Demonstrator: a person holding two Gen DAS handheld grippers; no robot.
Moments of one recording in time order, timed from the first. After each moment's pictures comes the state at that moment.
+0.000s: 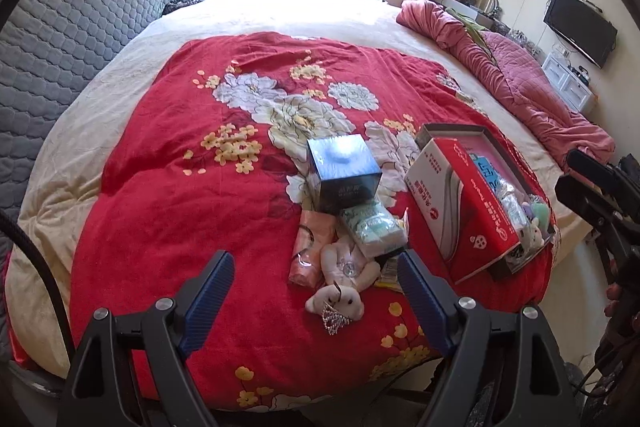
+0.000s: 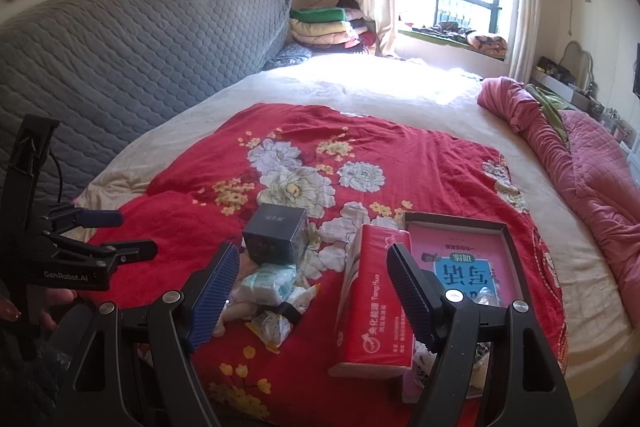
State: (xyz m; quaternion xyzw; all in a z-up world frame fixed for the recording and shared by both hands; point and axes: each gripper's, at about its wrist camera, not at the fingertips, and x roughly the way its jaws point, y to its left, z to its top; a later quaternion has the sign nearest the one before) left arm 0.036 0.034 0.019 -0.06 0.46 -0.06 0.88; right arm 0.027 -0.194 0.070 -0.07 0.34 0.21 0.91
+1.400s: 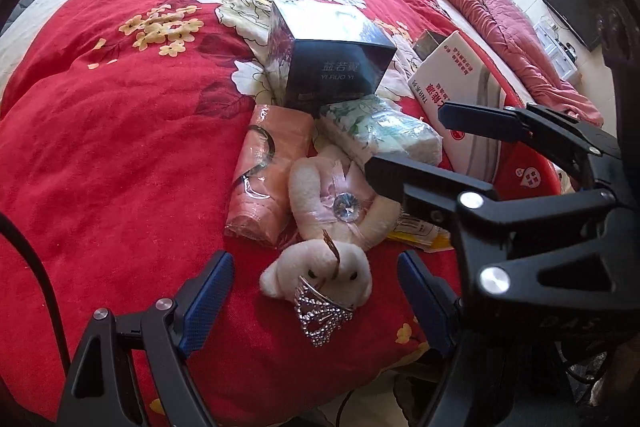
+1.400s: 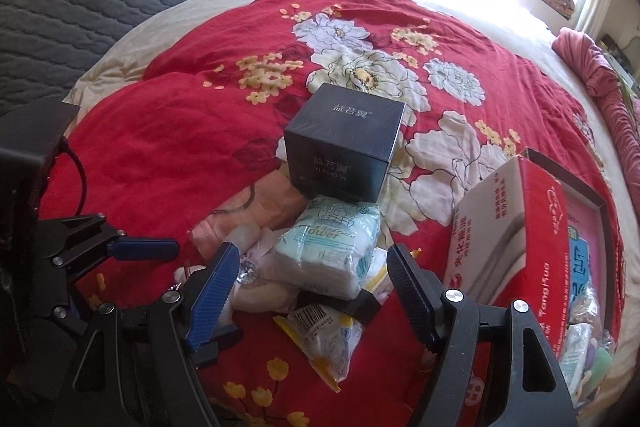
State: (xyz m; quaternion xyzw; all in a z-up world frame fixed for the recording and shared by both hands) left arm 0.073 0.018 -0.106 -0.10 0.55 -0.13 0.82; right arm 0.101 -0.091 -0.077 -0.15 0.49 0.26 0.81
